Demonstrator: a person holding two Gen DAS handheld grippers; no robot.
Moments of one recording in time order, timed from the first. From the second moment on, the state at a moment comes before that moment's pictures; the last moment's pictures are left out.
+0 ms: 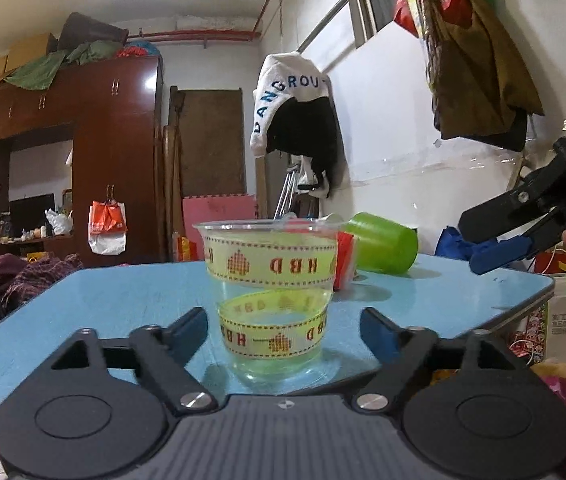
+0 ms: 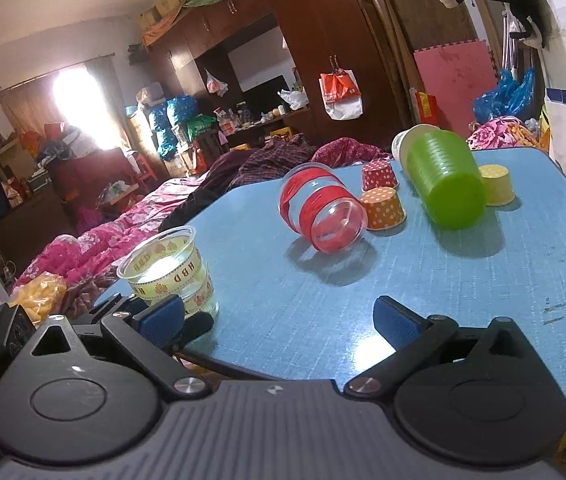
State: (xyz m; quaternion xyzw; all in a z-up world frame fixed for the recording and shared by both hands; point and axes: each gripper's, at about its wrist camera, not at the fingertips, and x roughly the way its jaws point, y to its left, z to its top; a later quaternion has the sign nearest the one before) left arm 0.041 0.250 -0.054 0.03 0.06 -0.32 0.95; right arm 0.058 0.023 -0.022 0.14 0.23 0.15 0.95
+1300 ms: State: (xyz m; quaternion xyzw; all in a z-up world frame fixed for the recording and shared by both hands) left arm 0.028 0.294 0.026 0.01 0.26 -0.26 0.93; right arm 0.031 0.066 -0.002 0.05 0.21 0.08 0.97
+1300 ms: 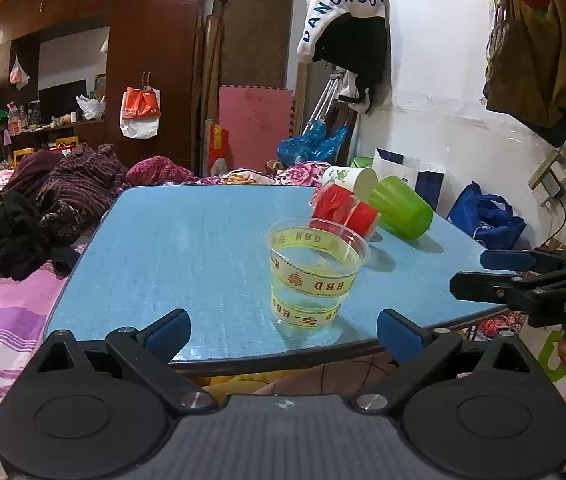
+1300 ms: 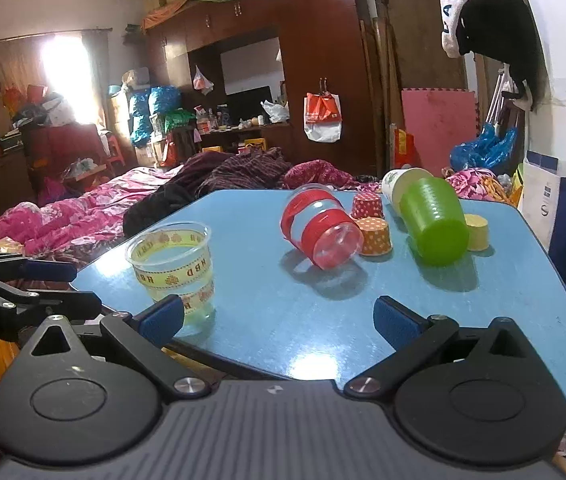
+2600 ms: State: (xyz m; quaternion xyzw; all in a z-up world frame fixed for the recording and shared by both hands) left arm 0.038 0.294 0.020 0.01 0.27 -0.26 0.93; right arm 0.030 0.062 0.000 0.05 0.21 0.09 0.97
